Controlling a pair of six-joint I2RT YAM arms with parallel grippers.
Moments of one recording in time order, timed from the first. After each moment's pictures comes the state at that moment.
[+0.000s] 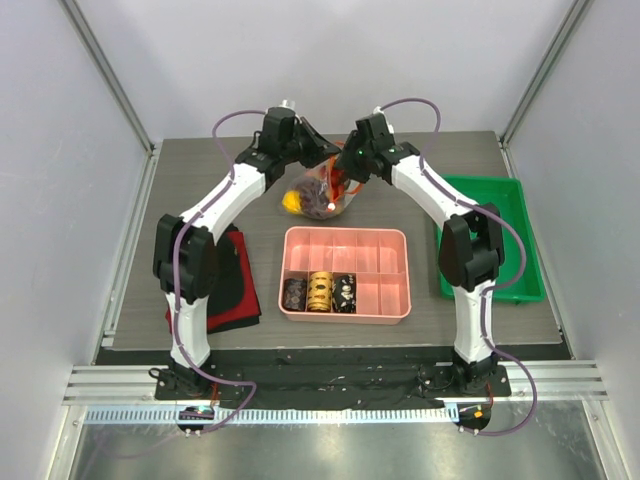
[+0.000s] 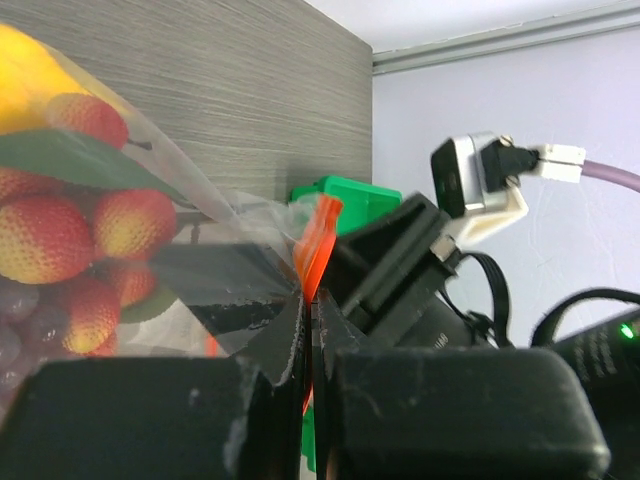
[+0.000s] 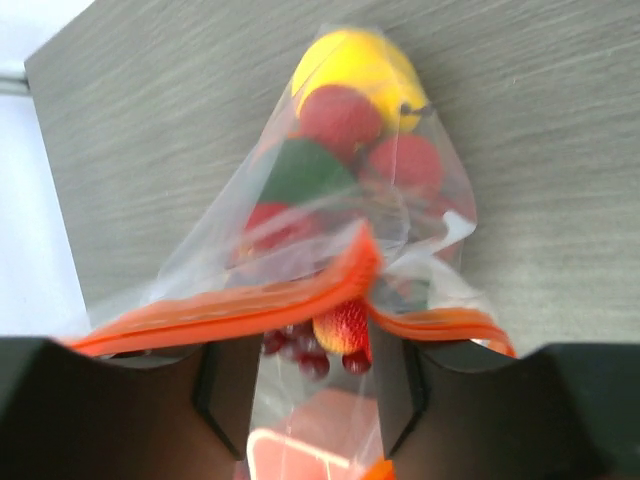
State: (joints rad) left arm -0.45 2.00 1.80 -0.17 0.26 -1.03; right arm 0.43 2.07 1.87 -0.50 -0.02 0.81
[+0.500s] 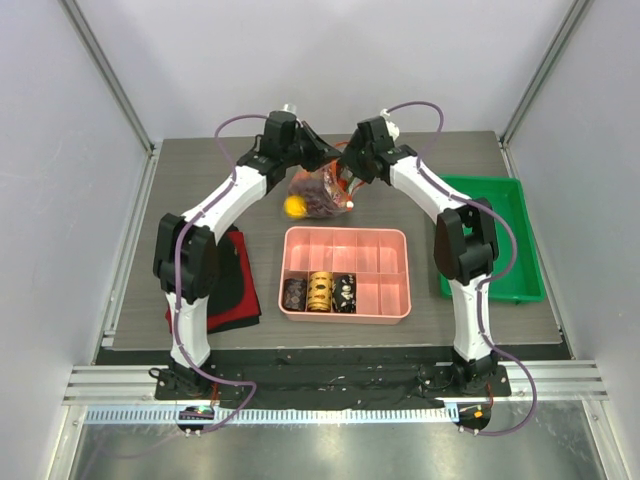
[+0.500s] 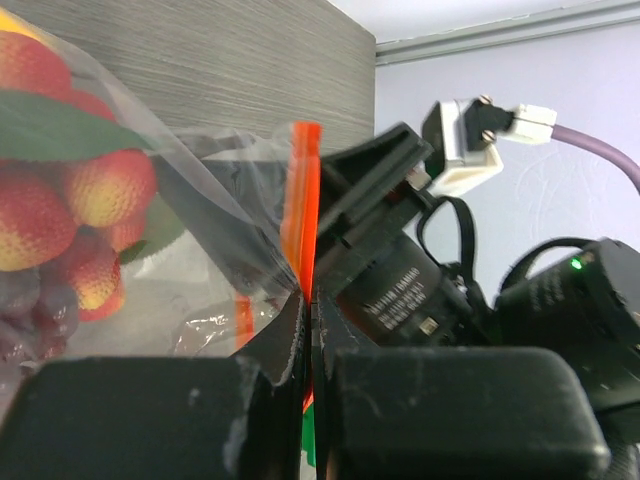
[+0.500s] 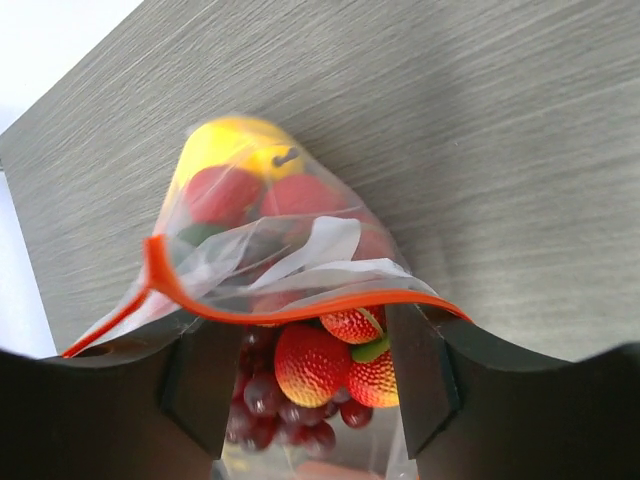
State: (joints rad) left arm -0.46 2.00 1.76 -0.15 0.28 -1.05; right arm 0.40 2.15 1.88 -0.42 0.08 0.85
